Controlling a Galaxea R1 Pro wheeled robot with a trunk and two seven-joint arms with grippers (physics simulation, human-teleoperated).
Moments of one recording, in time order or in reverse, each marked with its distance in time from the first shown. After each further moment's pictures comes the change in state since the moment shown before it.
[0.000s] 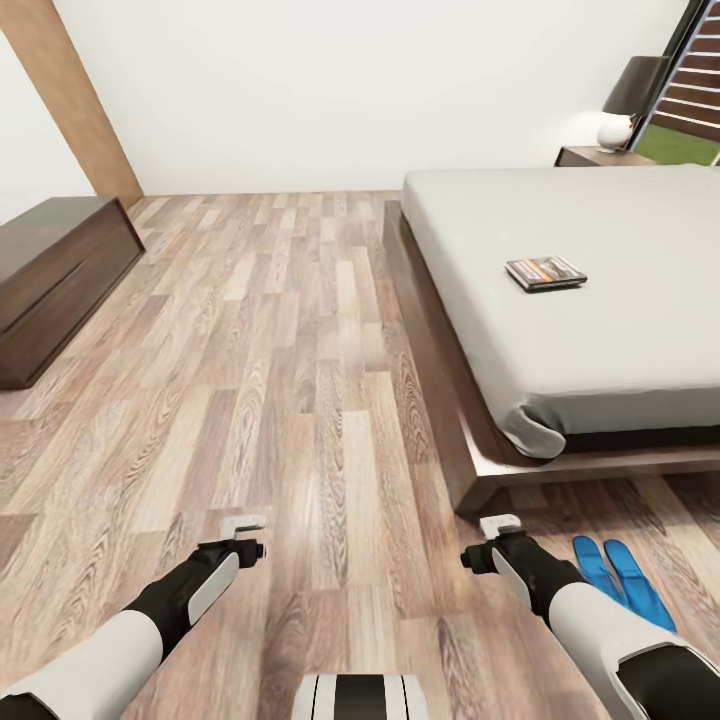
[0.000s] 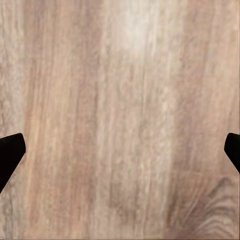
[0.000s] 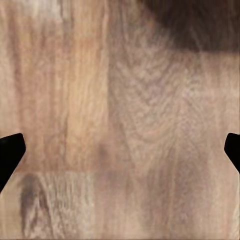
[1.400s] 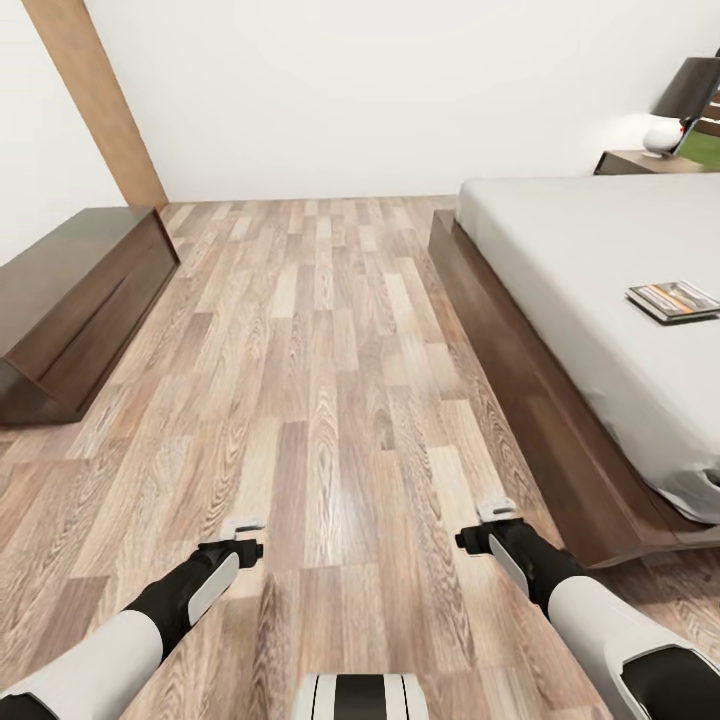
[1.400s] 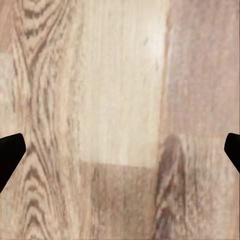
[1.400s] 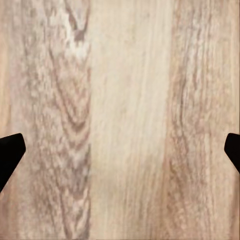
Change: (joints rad) left arm 0.000 0.000 -0.003 0.000 0.000 -0.001 0.000; right arm 0.000 -0.004 -0.004 -0.095 -0.001 0.000 -0.001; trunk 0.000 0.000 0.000
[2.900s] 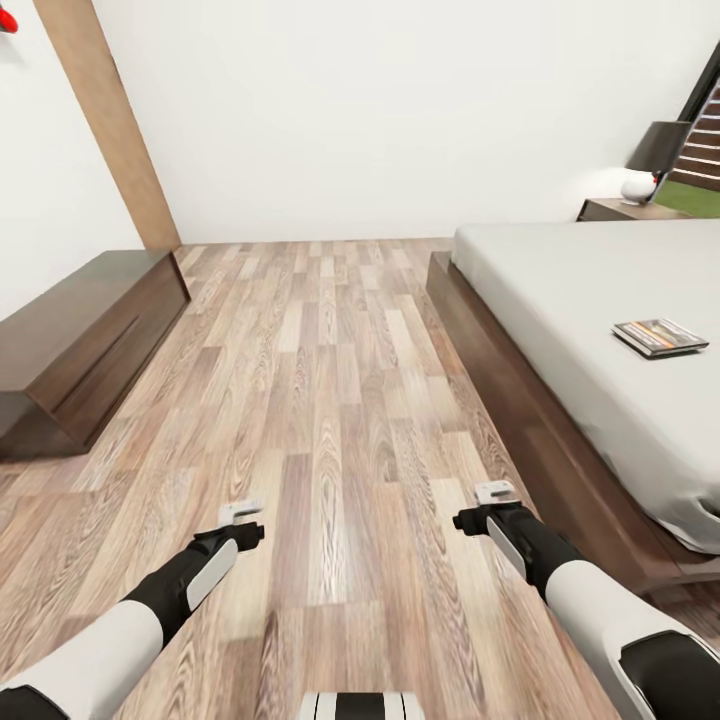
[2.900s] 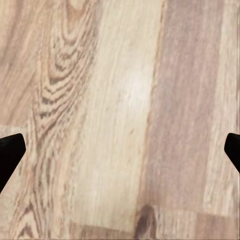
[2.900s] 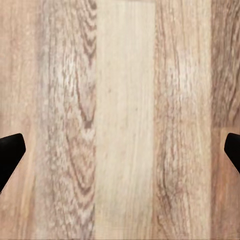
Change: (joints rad) left arm -0.020 0.001 0.051 -0.021 0.032 -0.049 -0.016; right arm -0.038 -0.002 0.008 -0.030 -0.007 0.010 -0.006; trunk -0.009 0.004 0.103
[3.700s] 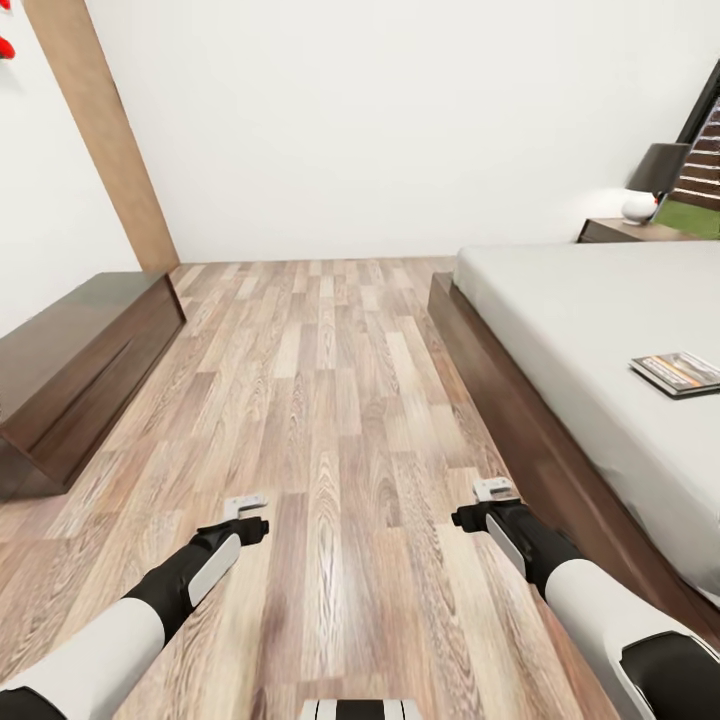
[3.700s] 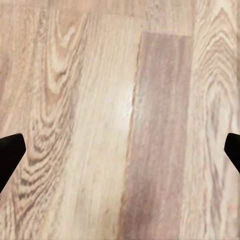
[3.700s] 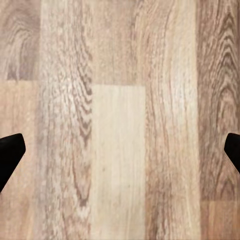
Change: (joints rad) left arm 0.000 -0.001 -0.004 -0.044 -0.002 0.026 0.002; right arm 0.000 0.000 -0.001 -0.022 0.000 0.008 0.000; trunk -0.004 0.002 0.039
